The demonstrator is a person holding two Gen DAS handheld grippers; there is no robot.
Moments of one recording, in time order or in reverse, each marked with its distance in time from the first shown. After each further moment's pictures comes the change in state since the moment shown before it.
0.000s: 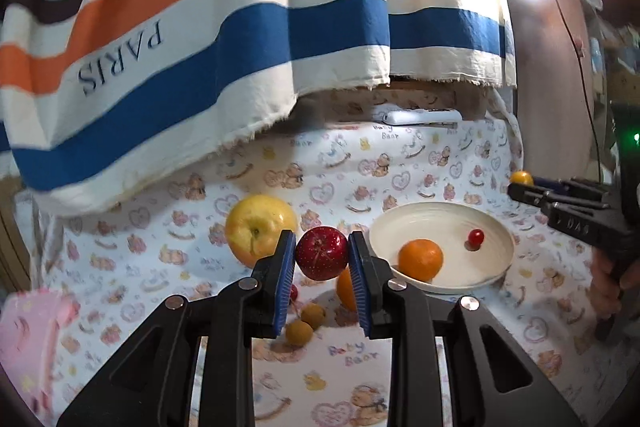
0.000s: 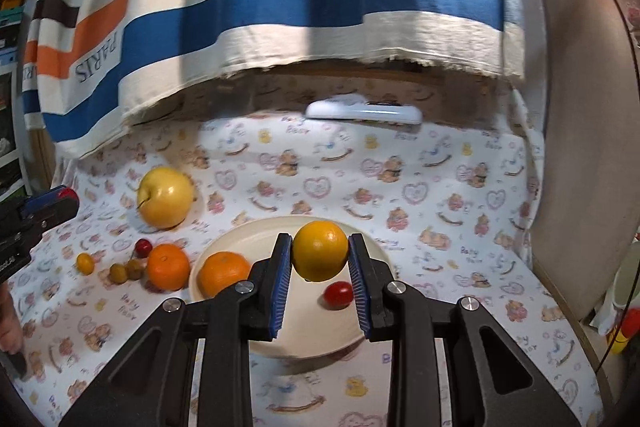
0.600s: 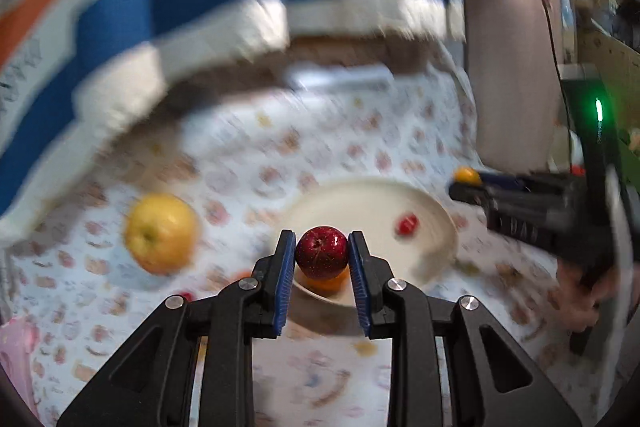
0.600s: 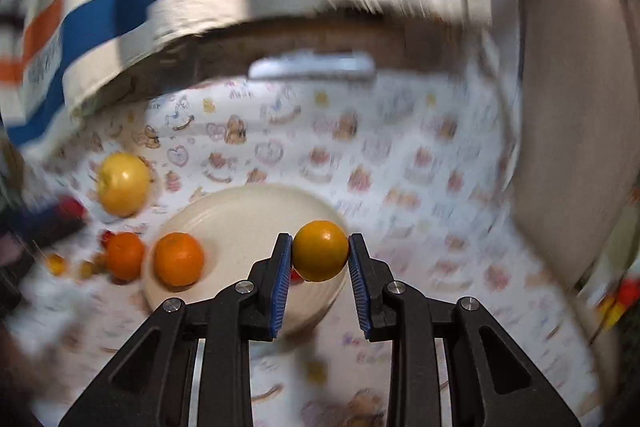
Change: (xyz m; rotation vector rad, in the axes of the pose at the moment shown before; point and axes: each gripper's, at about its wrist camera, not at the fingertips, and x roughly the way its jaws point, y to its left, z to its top) left arm 0.053 -0.083 0.023 0.081 0.211 -0.198; right arm 0.030 -0.044 0.000 0.148 0.248 0.015
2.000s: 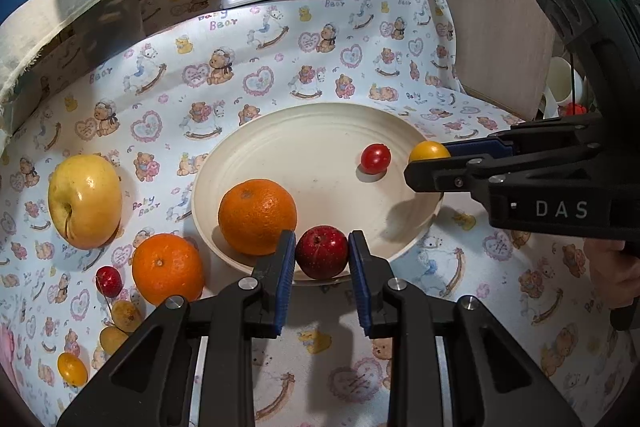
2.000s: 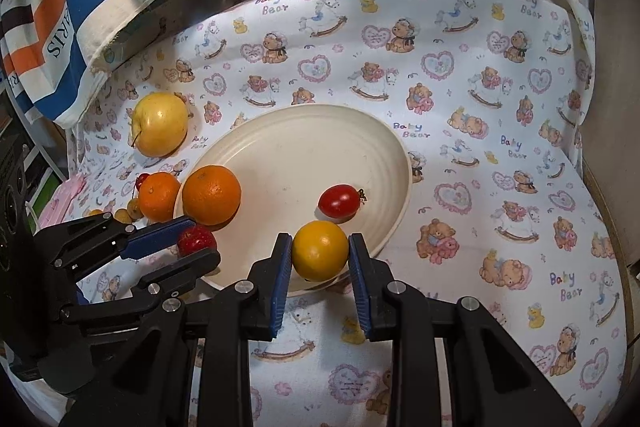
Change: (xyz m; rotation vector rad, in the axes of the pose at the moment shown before) left arm 0.058 -0.031 -0.022 0.072 0.183 -0.050; right arm 0.033 0.008 -0.012 -0.056 0.222 0.136
